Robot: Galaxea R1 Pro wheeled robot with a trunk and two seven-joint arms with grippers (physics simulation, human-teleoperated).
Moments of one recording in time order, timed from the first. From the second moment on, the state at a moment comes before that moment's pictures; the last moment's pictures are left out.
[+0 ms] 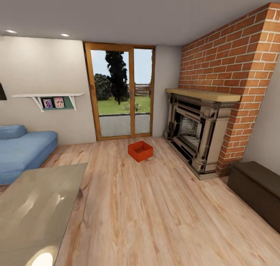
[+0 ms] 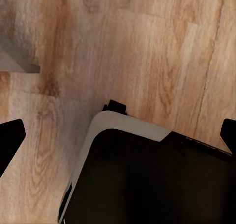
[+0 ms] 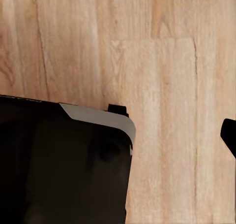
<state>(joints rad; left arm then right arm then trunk) -0.19 0.06 -0.17 -0.07 0.54 -0.01 0.04 -0.17 0.02 0.24 0.03 -0.08 -0.18 -0.05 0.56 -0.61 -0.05</state>
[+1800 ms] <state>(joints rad) -0.19 0.06 -0.17 -0.07 0.54 -0.01 0.05 -0.17 0.02 0.25 0.03 -0.07 -0.18 -0.05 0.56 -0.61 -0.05</state>
